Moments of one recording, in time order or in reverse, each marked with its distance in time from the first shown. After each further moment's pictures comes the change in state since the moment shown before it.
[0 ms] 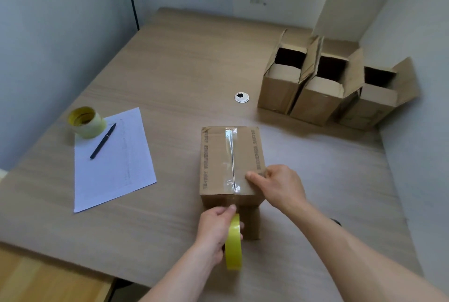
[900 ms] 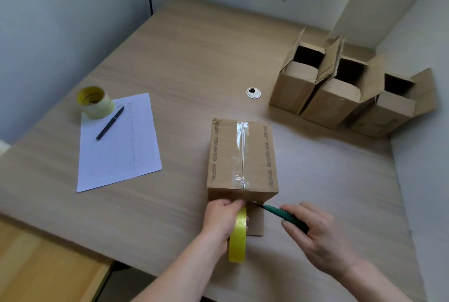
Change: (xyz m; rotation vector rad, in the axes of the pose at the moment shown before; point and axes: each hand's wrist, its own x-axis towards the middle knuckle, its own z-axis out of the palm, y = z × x) left_hand 0.004 0.001 0.003 -0.049 0.004 0.044; right_hand -0.071 0.074 -0.029 -0.060 -0.081 -0.584
